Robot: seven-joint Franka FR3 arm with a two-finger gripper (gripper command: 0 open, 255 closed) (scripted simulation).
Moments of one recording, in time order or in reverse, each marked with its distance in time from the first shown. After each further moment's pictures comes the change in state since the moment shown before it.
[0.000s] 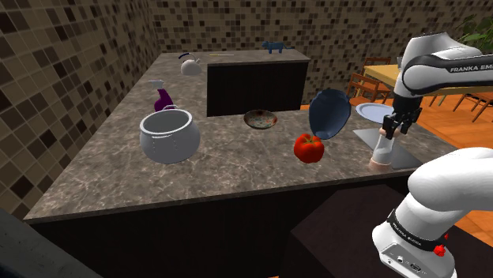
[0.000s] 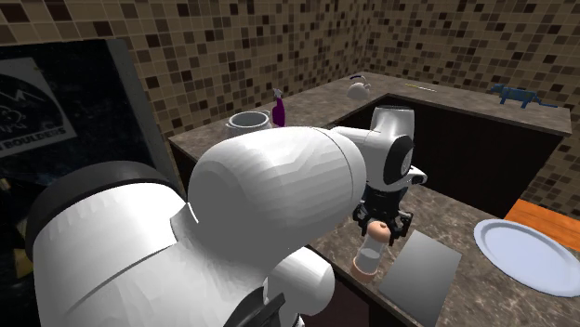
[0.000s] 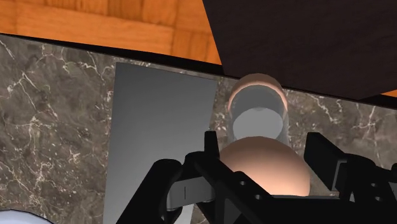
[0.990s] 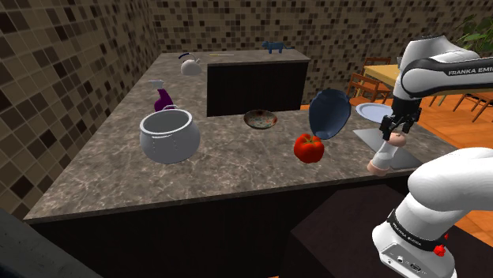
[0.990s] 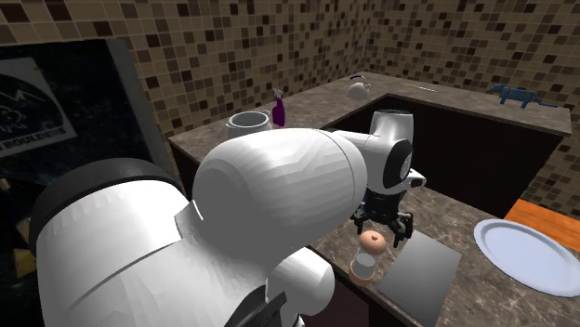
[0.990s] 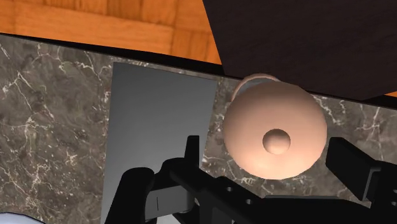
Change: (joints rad) arm -0.003 0.008 -0.010 -0.017 -0.010 0.026 0.003
